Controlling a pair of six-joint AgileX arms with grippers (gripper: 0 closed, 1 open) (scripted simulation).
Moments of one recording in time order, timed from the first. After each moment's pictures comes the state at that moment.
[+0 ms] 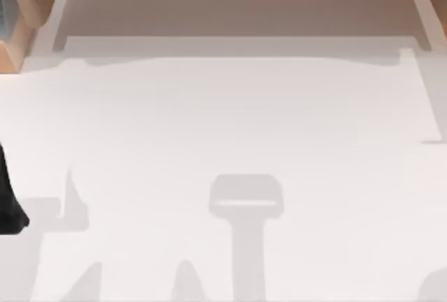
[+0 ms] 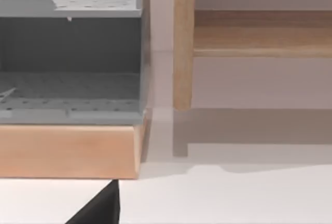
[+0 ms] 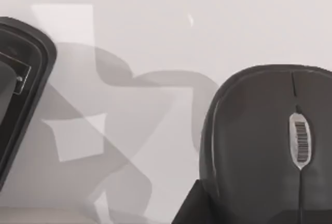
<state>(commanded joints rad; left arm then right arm) 0.00 0.00 0.00 0.00 0.00 0.00 -0.81 1.00 0.52 -1.00 -0.07 -0.83</state>
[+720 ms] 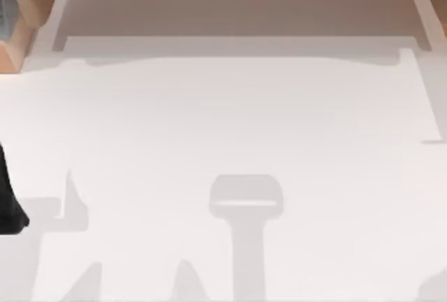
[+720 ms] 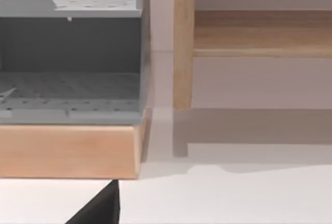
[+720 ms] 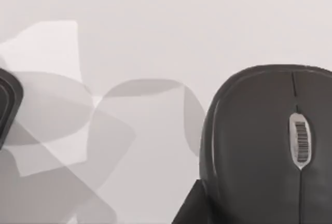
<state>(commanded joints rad) 0.00 0.00 0.00 0.00 0.00 0.00 -0.80 0.98 0.53 -0.95 -0.08 -0.83</state>
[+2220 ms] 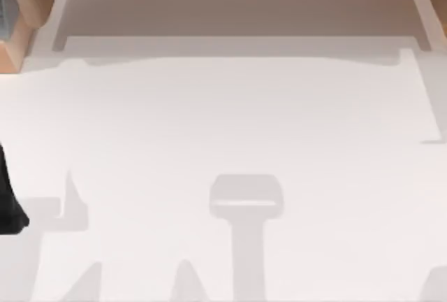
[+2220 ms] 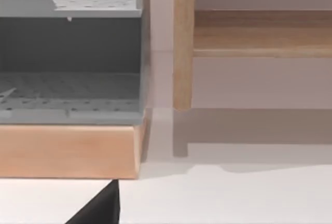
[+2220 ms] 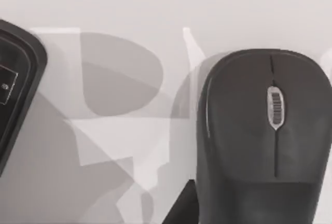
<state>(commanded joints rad) 0.00 0.00 0.00 0.00 0.00 0.00 -0.80 1.03 0.46 -0.93 -0.07 -0.82</state>
